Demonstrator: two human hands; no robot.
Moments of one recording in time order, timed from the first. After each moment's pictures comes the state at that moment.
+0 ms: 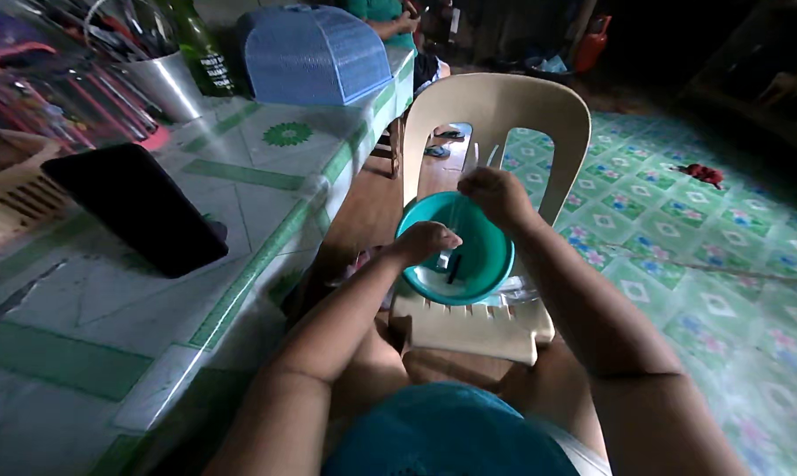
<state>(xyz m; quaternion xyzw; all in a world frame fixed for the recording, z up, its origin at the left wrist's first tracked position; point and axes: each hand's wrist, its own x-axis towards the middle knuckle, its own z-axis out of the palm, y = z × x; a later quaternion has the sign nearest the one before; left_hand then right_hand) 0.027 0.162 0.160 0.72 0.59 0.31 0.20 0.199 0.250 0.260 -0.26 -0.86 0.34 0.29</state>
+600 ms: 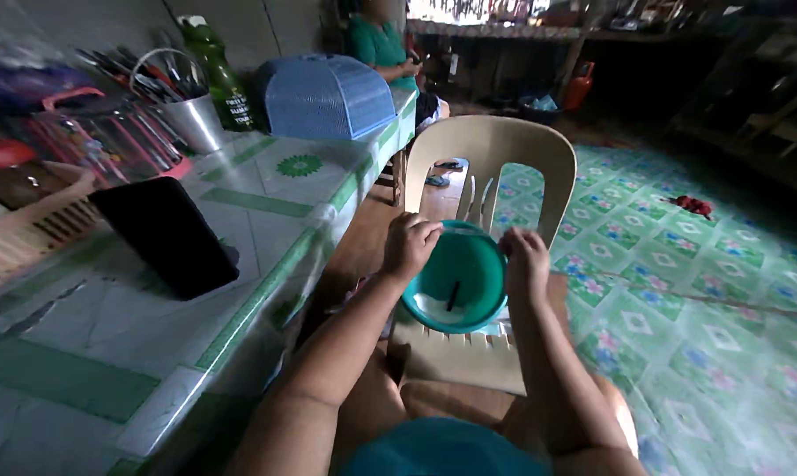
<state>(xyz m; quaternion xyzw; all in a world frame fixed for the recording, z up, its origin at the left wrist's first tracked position) 0.018 0.177 0.169 0.63 0.58 0.45 -0.24 0.226 0.244 0.176 -0.28 -0.55 0.52 0.59</state>
